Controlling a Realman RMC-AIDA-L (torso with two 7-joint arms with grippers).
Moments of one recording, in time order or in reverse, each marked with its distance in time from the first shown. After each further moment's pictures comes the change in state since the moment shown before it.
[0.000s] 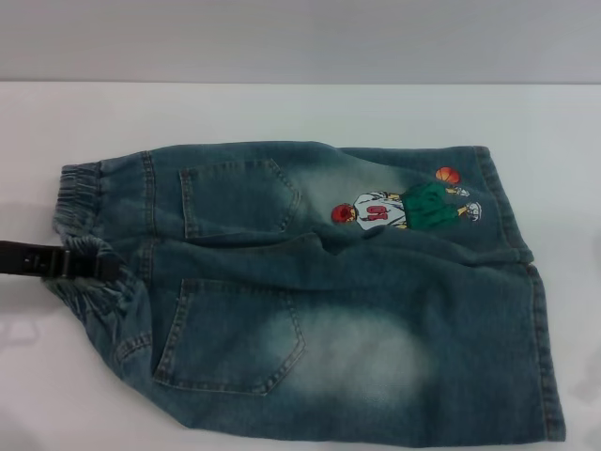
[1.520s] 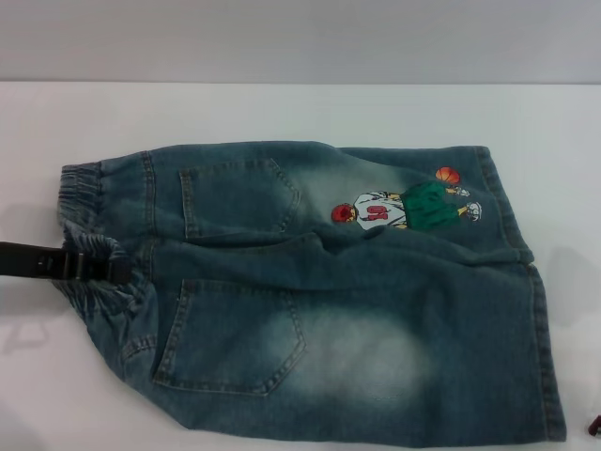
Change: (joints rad) left arm -0.003 -0.022 0.002 -0.002 0.004 -0.012 -0.009; right arm 0.041 0.137 -0.122 0.039 -0.255 0.187 0.079
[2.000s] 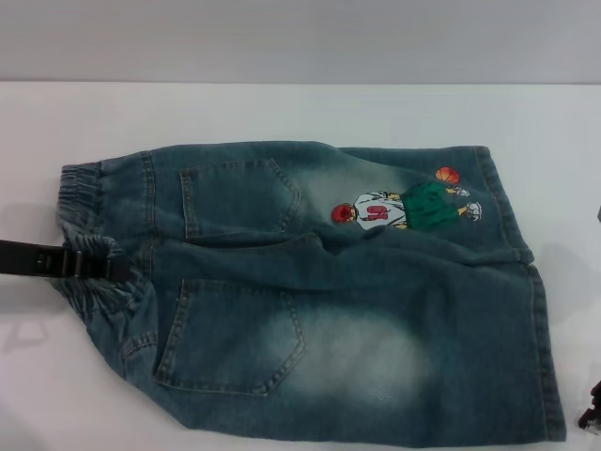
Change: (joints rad) left arm -0.001 0.002 0.000 0.000 0.000 -0.006 -0.006; right arm 0.015 0.011 -0.002 0.000 -0.001 0.013 0.000
